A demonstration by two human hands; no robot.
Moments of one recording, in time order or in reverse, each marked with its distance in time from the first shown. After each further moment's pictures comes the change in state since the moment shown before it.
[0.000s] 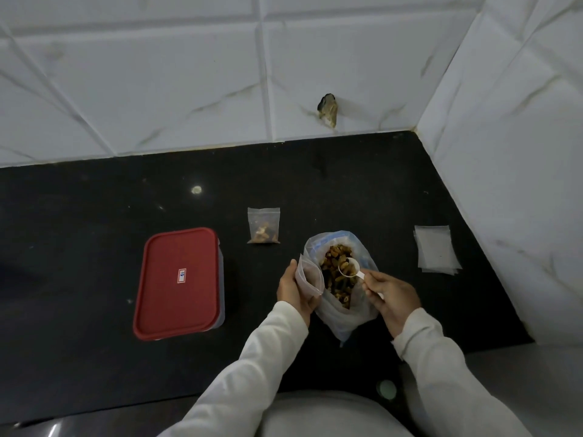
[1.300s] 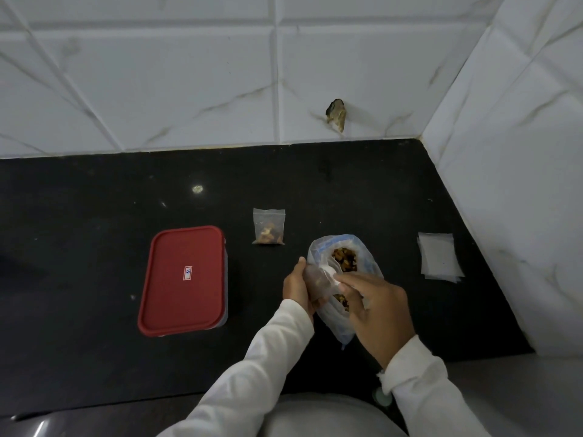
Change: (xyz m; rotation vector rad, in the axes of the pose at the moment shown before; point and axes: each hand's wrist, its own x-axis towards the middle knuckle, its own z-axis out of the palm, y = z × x) left_hand 0.001 0.012 0.002 0.095 0.017 -0.087; right_hand -0.051 0.014 0.036 -1.132 -0.010 -0.982
